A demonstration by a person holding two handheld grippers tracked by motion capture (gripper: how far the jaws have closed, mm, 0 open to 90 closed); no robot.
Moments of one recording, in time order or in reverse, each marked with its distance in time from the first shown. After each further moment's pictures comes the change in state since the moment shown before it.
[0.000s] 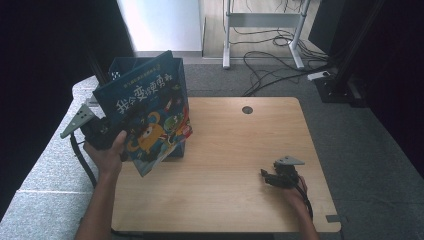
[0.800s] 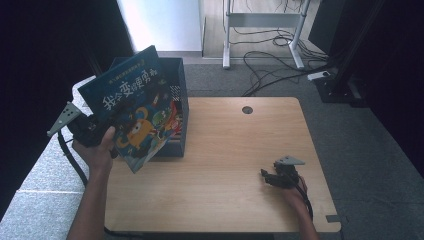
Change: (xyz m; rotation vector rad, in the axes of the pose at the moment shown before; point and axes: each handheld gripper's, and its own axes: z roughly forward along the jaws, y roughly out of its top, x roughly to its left) left arm 0.019 0.008 -0.011 -0.022 0.079 0.006; right arm -0.001 0.000 0.000 -0.001 0.003 0.003
